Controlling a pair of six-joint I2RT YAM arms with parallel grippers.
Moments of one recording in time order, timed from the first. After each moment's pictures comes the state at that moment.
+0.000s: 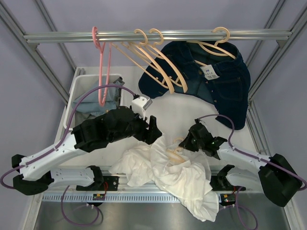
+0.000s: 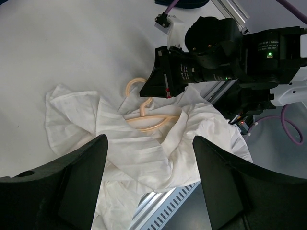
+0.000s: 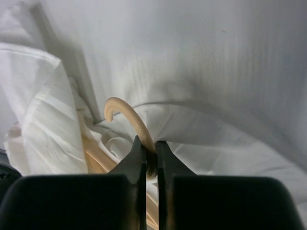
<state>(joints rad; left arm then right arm) -1.14 1.06 1.31 -0.77 -0.16 -0.49 0.68 1.12 0.40 -0.17 0.01 0.95</state>
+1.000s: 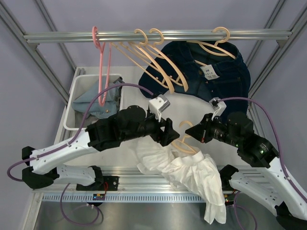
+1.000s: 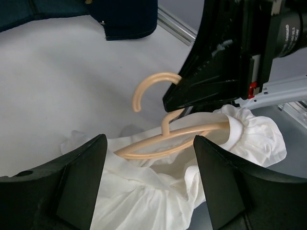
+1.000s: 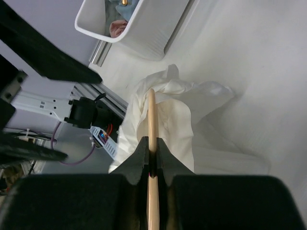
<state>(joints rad) -1.19 1.16 1.36 -0.54 -0.05 -0.38 0.67 0.66 0.98 -0.68 -0.26 0.58</state>
